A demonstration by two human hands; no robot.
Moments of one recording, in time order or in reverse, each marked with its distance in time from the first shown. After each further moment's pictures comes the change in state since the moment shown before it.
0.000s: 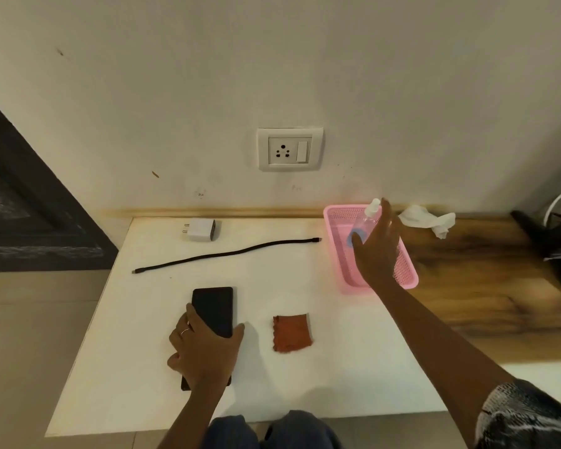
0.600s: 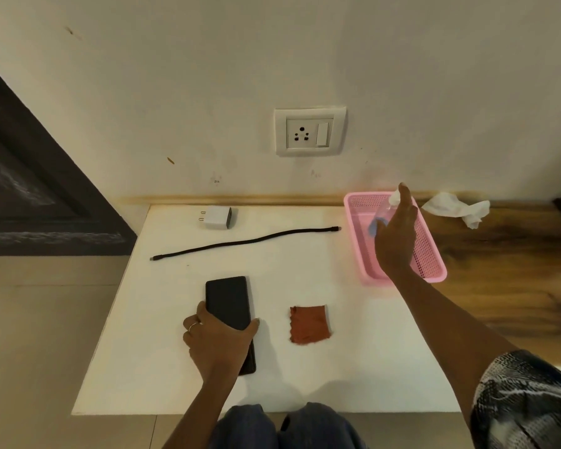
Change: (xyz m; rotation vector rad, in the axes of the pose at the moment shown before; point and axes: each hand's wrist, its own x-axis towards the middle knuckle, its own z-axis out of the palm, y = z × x) left_hand 0.001 -0.004 -0.007 -0.121 -0.031 -0.083; right_hand 0.007 0.005 0.017 0.130 0.002 0.016
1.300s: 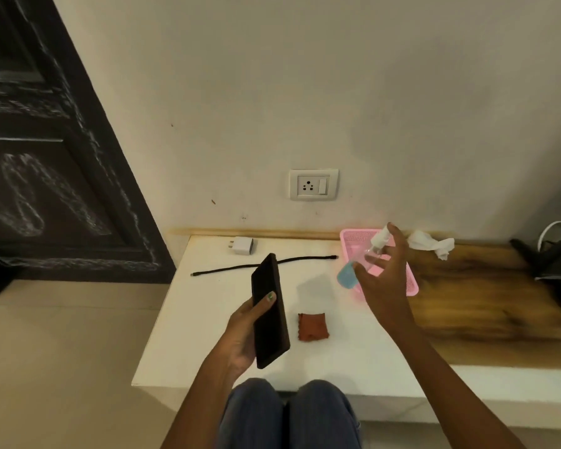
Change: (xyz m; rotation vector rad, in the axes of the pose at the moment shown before) left_hand -0.077 0.031 -0.127 -1.167 -0.779 -0.161; right_hand -0.113 -0.107 -0.125 0.509 -0.106 -0.091
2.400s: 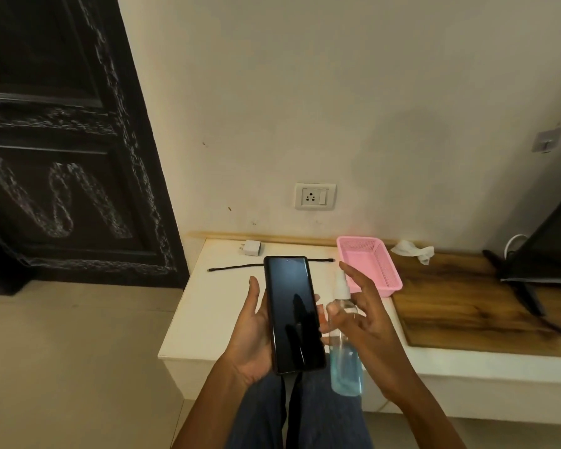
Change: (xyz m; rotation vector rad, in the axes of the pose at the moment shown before) left_hand -0.126 -0.005 0.012 -0.252 -0.315 0.014; right_hand -0.160 -0.148 -0.053 0.264 -0.475 0.112
